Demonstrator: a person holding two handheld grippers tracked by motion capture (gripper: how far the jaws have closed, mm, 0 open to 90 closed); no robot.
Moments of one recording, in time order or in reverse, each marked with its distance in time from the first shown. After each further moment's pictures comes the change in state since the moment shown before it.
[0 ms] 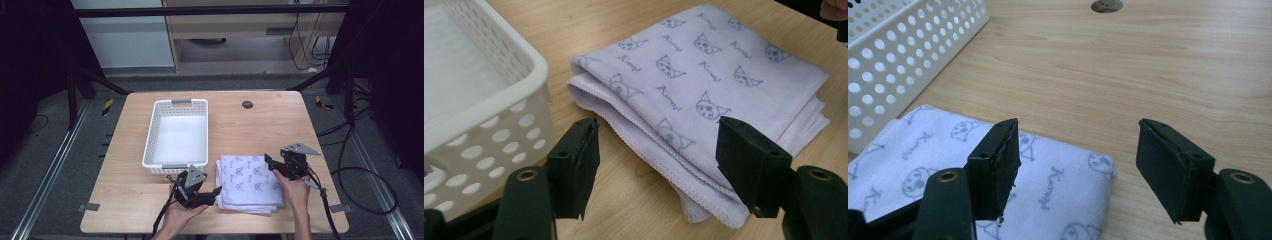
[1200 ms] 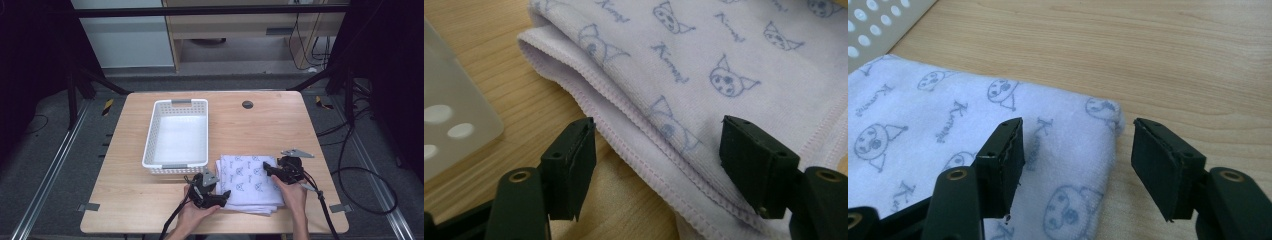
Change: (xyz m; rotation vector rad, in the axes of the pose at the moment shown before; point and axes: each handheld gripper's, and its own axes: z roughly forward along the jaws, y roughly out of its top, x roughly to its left) left arm -0.009 -0.013 0.049 0.102 0.008 -0.017; right arm -0.009 -0.026 0.023 0.120 0.013 0.026
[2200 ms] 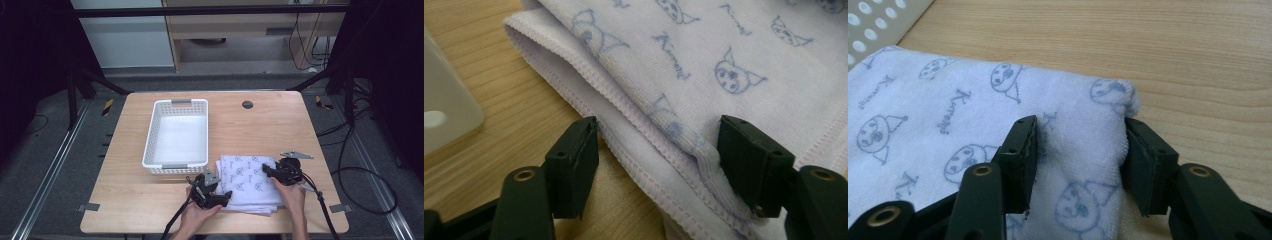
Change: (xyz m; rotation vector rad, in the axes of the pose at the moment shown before) left arm -0.002 -0.003 0.008 0.010 -0.009 -0.046; right arm -0.003 -0.008 0.009 0.027 0.060 0.060
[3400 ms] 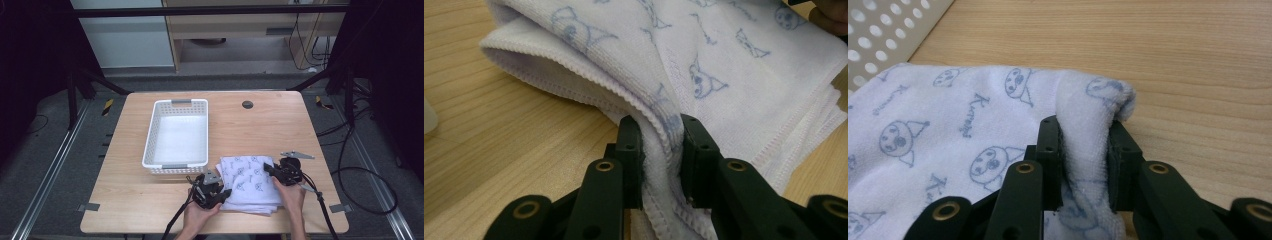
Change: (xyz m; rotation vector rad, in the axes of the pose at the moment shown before) left arm -0.001 0.003 -0.002 -0.013 -0.101 -0.042; right arm 0.005 0.003 -0.006 -0.003 0.026 0.033
